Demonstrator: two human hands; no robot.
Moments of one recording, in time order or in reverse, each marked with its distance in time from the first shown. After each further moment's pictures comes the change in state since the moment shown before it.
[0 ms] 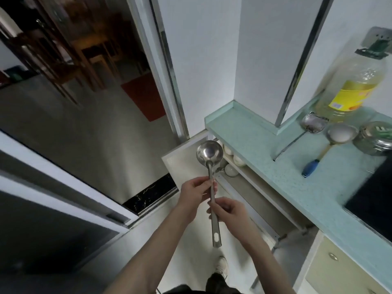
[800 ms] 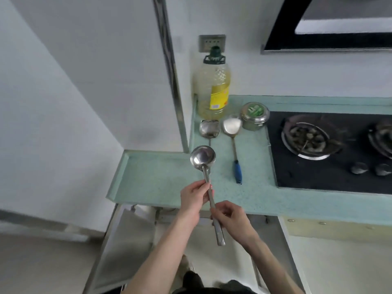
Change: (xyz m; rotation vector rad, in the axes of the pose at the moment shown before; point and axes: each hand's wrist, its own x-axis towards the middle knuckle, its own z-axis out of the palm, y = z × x) left_hand 0.217 0.031 0.209 0.300 -0.499 -0.245; right_hand 0.123 -0.028 -0.121 0.107 0.824 0.111
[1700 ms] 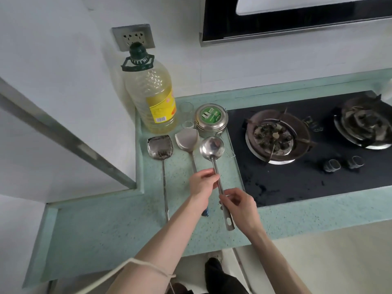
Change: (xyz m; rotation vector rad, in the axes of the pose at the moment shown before) left_hand 0.162 -0.019 0.211 0.362 -0.109 -0.082; right_hand 0.148 0.023 -0.152 0.002 0.414 0.064
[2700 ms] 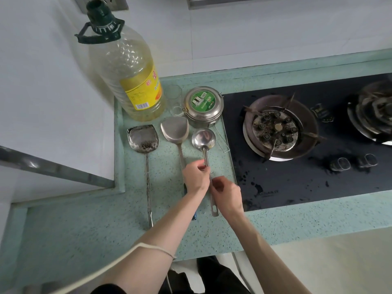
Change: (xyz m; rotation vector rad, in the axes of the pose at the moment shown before) left_hand 0.079 -0.036 0.036 0.583 0.180 0.331; right_hand 0.092 0.048 0.024 -0.351 0.030 -0.022
